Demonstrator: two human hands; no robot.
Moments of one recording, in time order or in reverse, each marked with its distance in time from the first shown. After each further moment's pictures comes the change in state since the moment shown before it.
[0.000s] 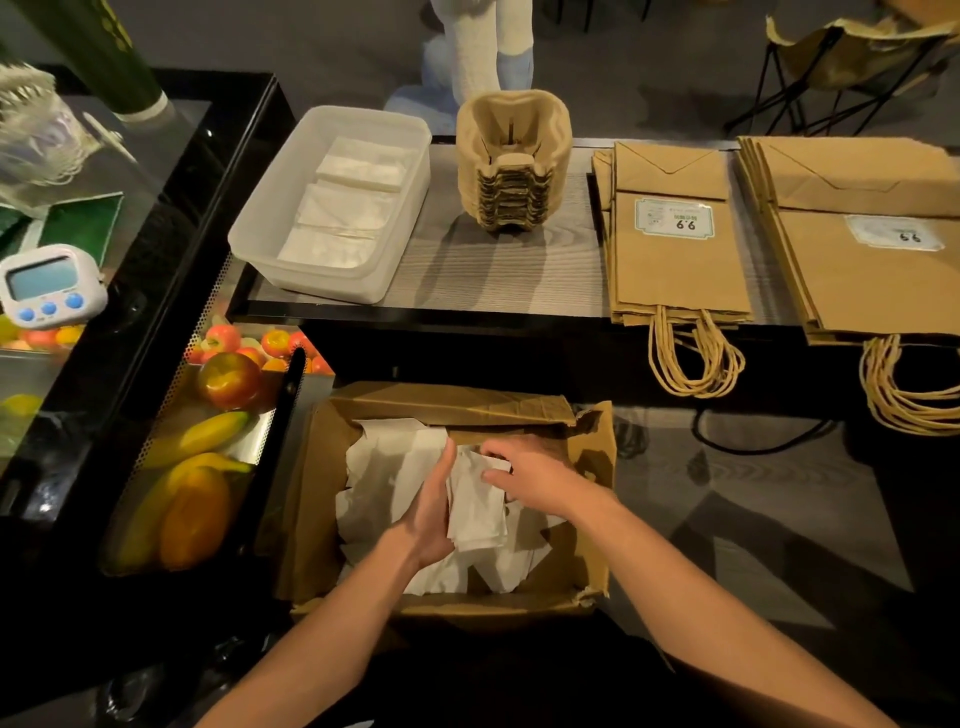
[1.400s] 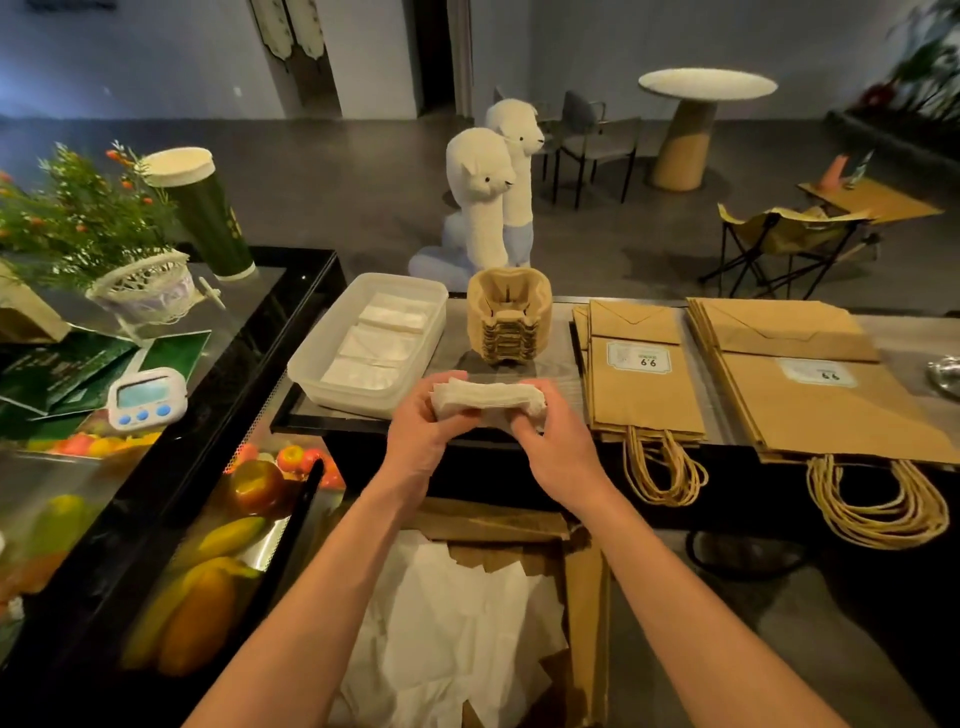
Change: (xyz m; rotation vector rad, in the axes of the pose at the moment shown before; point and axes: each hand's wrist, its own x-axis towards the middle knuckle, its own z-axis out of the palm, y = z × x) left_hand -0.082 0.166 0.111 0.443 0.111 0.929; right_hand -0.026 -0.083 -0.129 0.441 0.628 -0.301
